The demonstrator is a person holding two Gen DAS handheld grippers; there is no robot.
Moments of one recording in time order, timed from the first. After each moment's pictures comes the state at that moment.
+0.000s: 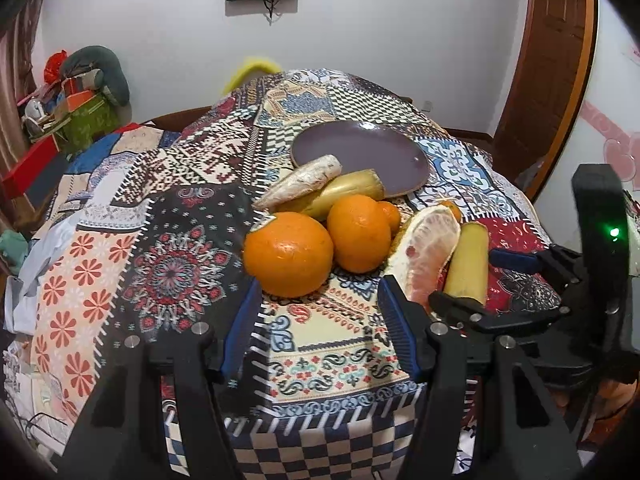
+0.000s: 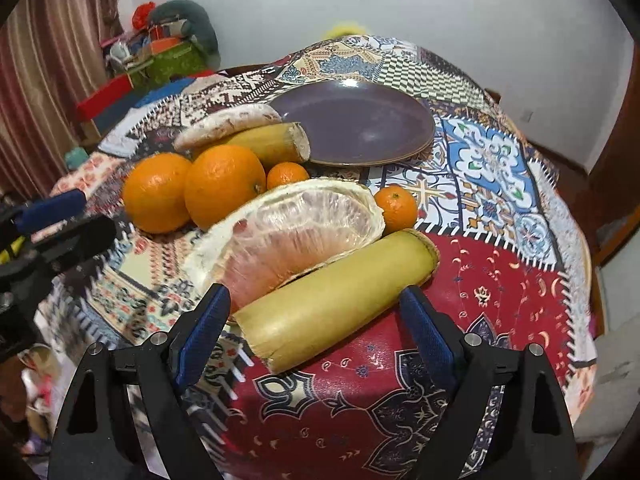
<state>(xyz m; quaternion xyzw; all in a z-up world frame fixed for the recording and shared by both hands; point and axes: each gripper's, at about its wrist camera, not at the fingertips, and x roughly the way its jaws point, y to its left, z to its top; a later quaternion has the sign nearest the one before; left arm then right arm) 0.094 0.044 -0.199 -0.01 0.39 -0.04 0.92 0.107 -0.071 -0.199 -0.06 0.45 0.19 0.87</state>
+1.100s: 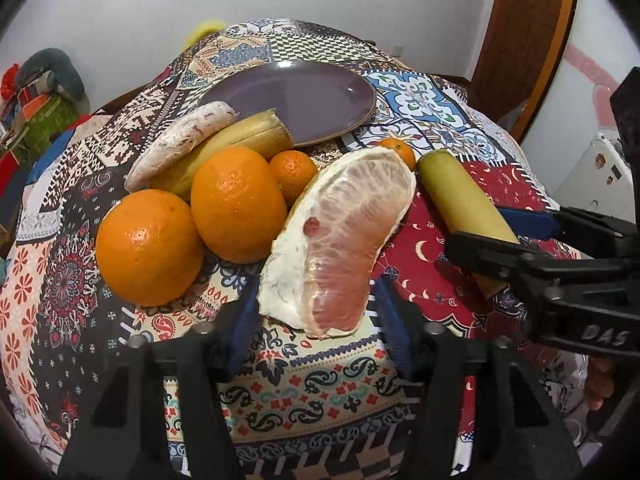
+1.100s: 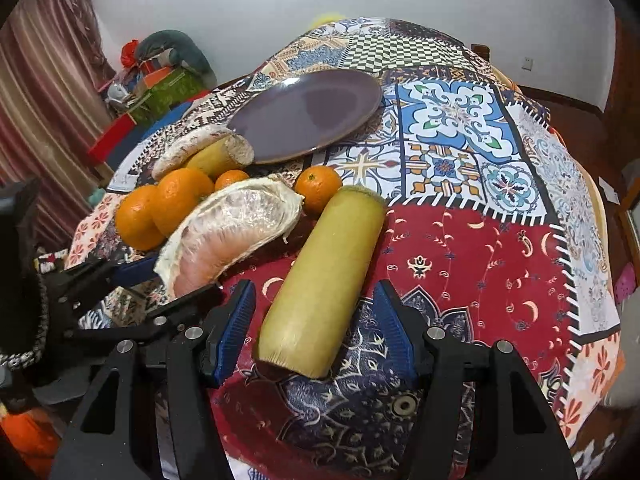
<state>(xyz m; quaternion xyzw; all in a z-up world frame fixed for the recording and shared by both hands) 0.136 -0.031 -0.244 0.04 0.46 -0.08 0.88 0.120 -0.140 -0.203 0.06 0.48 0.22 0.85</state>
